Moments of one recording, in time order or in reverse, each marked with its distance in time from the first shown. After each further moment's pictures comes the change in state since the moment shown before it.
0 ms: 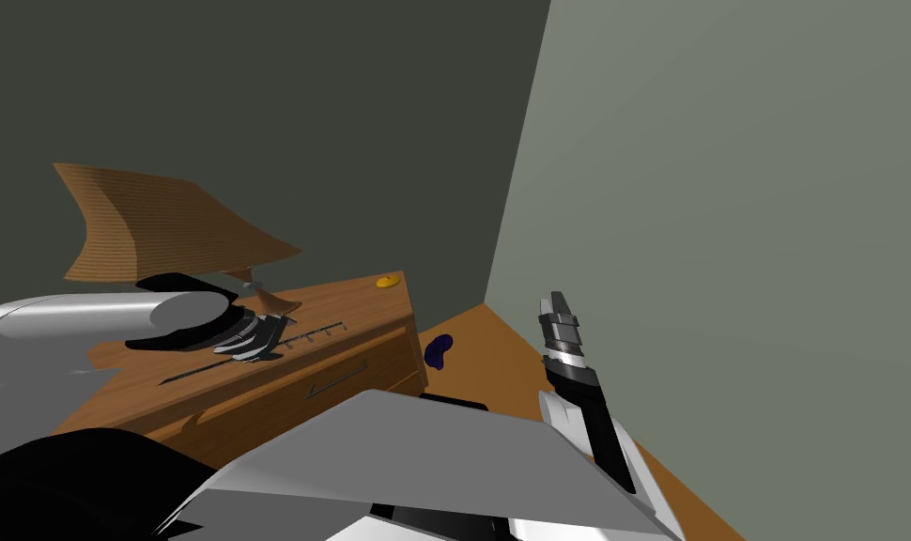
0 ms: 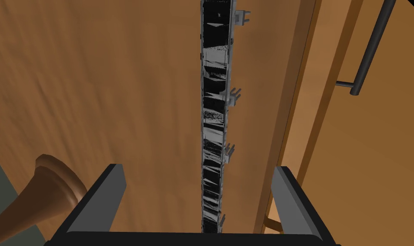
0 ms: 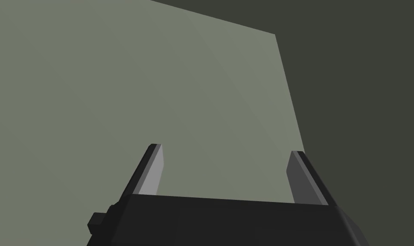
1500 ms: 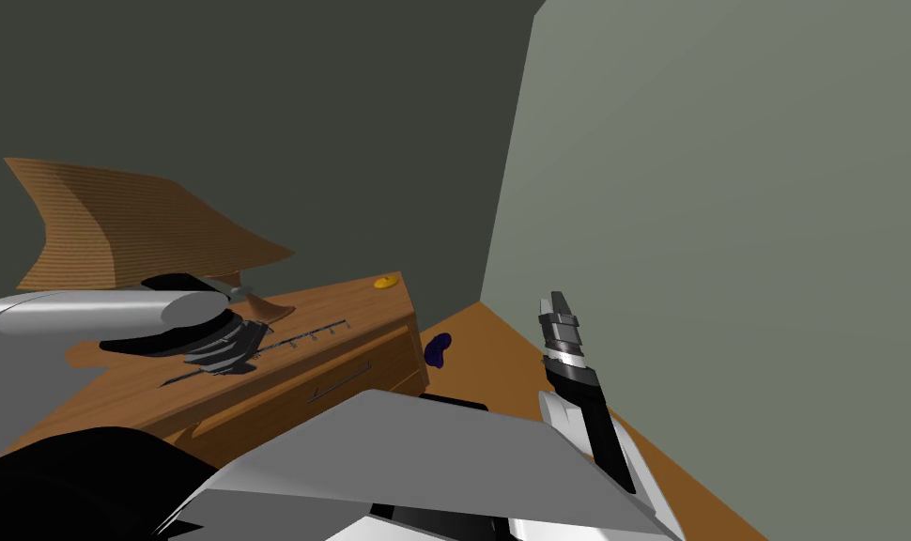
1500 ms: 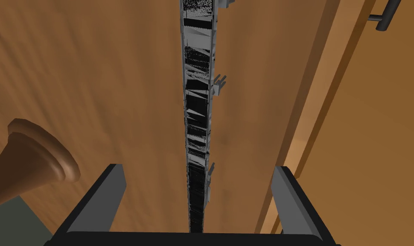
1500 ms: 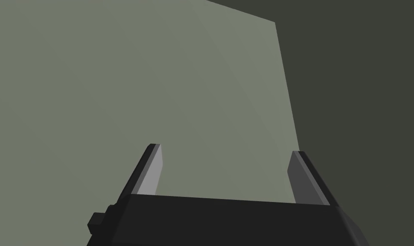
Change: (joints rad) left arm 0.042 0.060 -0.018 0.068 -0.073 0.040 0.034; right arm 0.000 0.000 0.000 0.000 0.000 0.000 0.000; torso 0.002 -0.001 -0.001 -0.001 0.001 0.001
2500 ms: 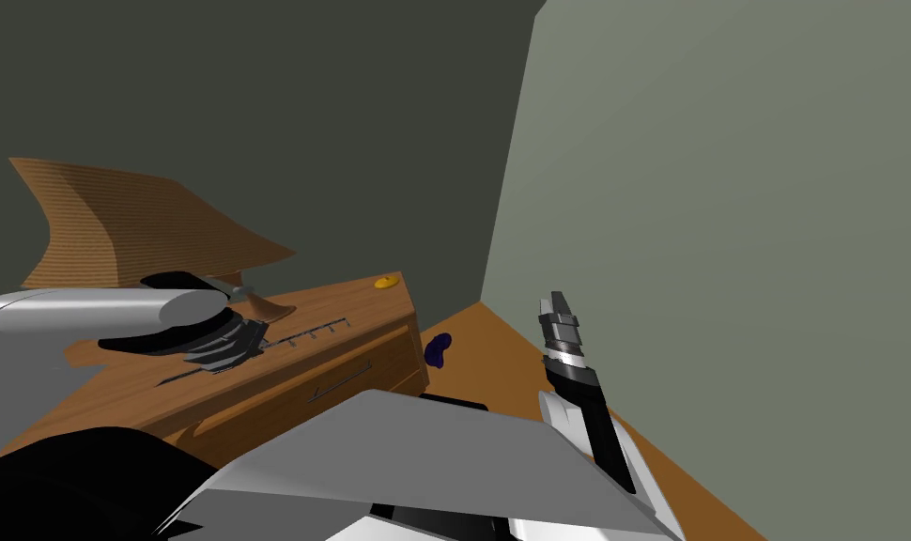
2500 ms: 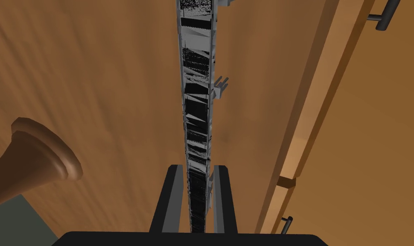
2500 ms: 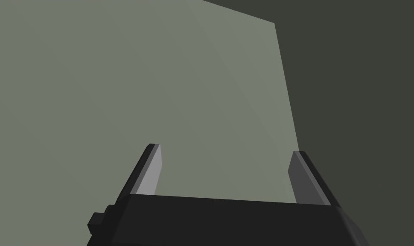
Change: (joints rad) left arm -0.001 0.006 0.005 -0.010 0.007 0.008 0.005; right arm 0.000 0.000 0.000 0.000 0.000 0.000 0.000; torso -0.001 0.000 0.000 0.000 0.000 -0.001
